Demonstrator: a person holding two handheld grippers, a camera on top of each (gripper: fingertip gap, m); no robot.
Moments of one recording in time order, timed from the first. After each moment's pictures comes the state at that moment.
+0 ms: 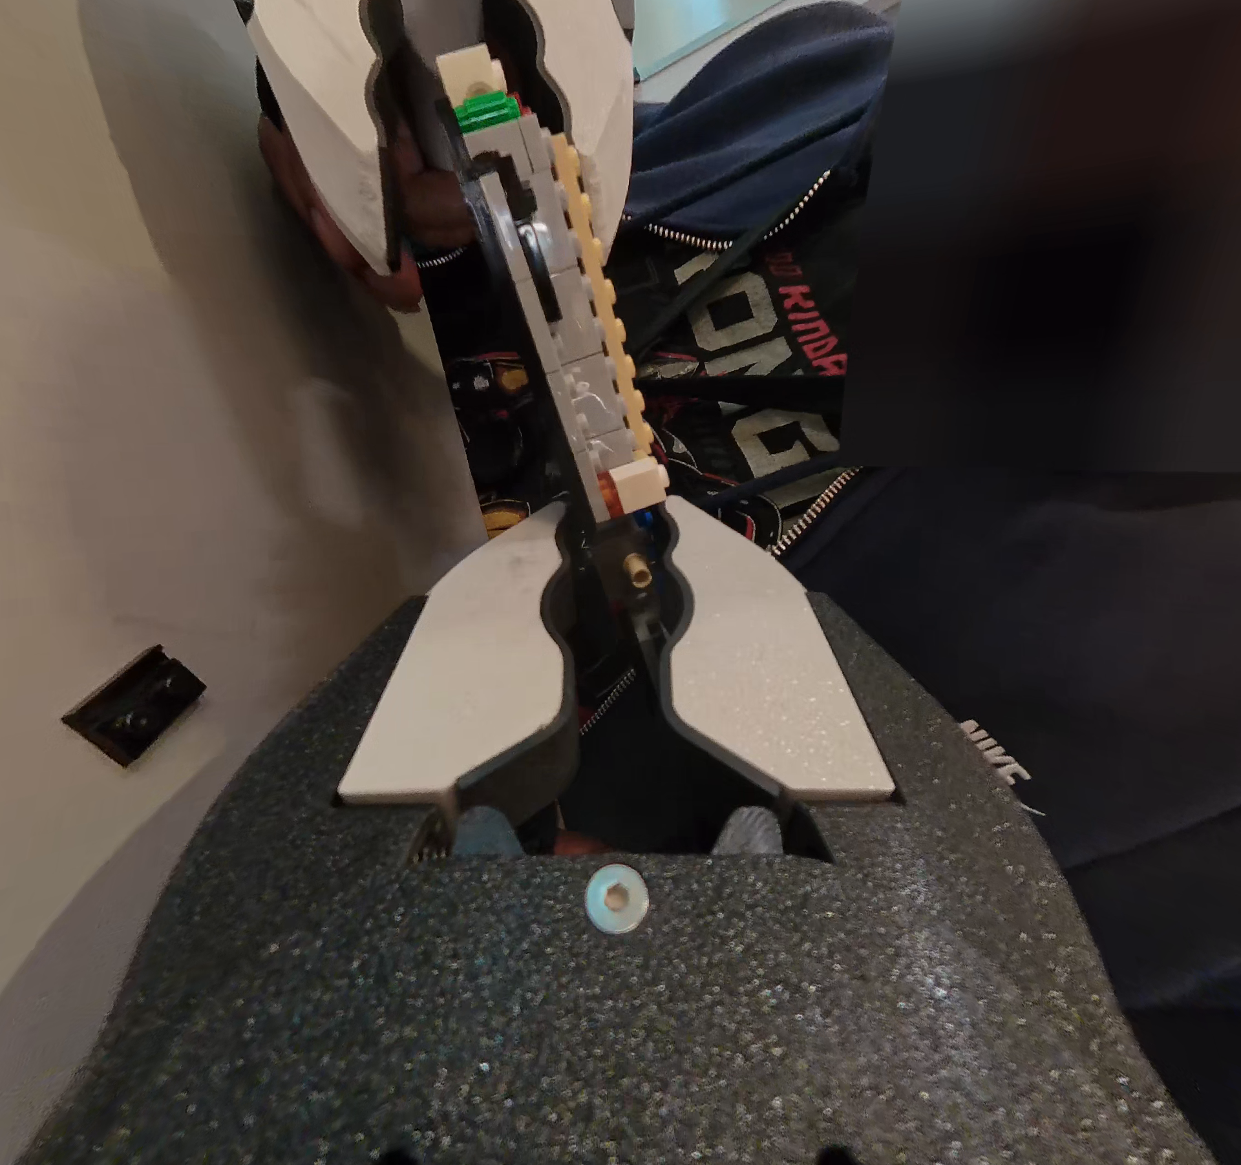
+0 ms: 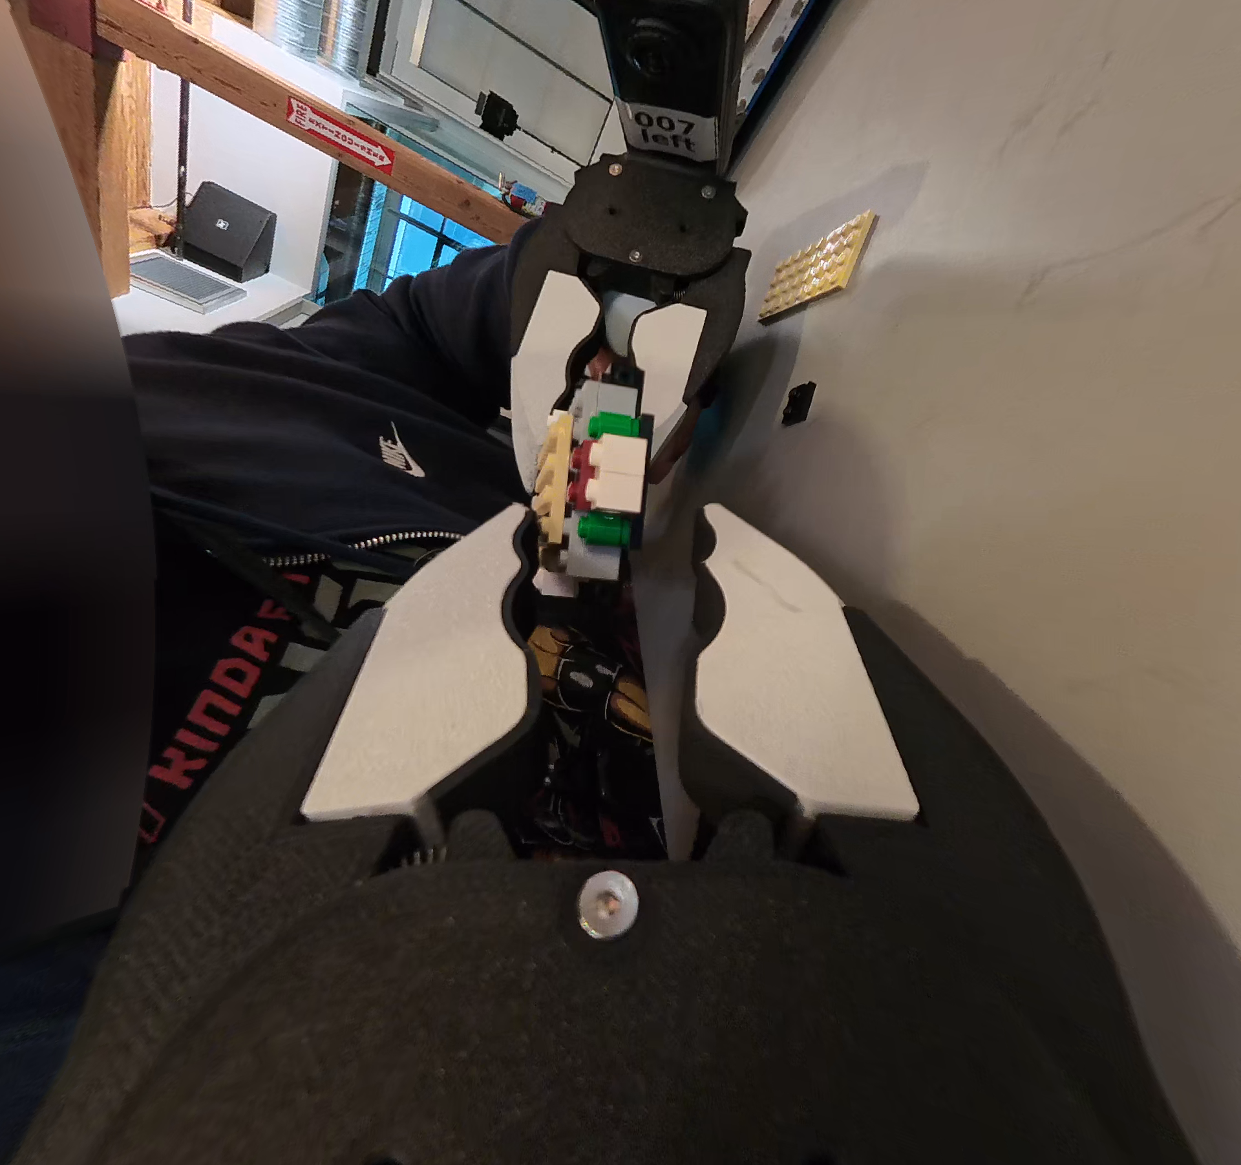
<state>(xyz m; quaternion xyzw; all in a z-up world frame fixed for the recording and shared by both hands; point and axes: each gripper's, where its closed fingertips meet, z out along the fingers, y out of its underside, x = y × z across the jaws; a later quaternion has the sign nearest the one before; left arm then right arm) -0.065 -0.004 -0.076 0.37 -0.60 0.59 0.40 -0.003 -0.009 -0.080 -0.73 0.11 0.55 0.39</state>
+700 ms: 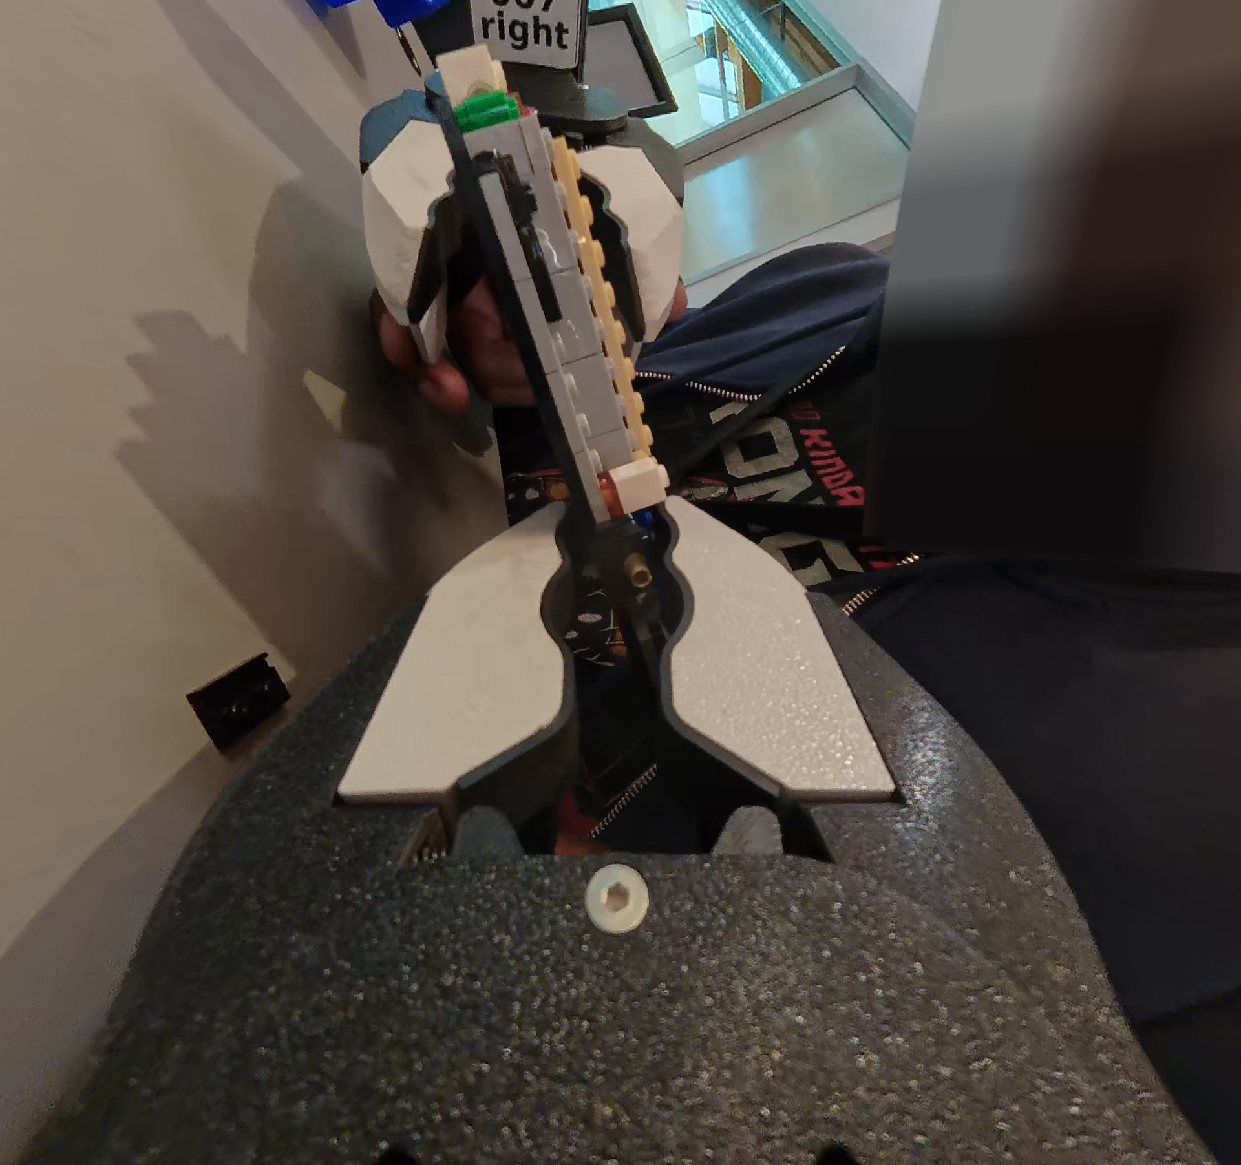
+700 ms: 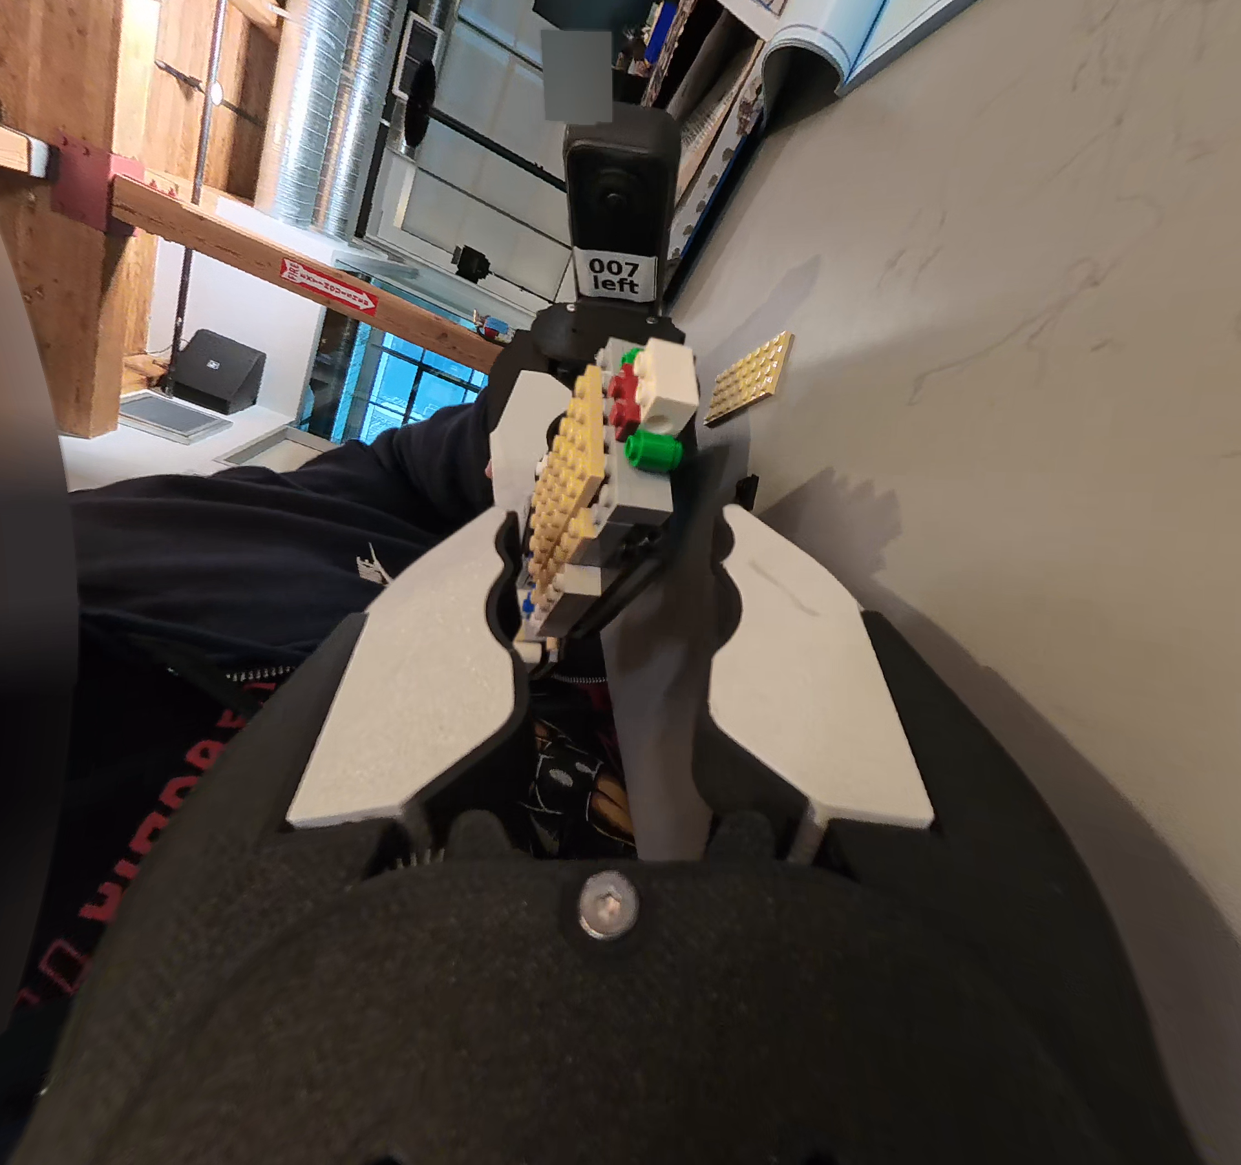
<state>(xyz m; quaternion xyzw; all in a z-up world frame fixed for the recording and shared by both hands) -0.032 0.004 -0.074 0.45 -0.52 0.64 0.34 0.017 0.015 -0.080 -0.70 0.19 0.52 0.45</state>
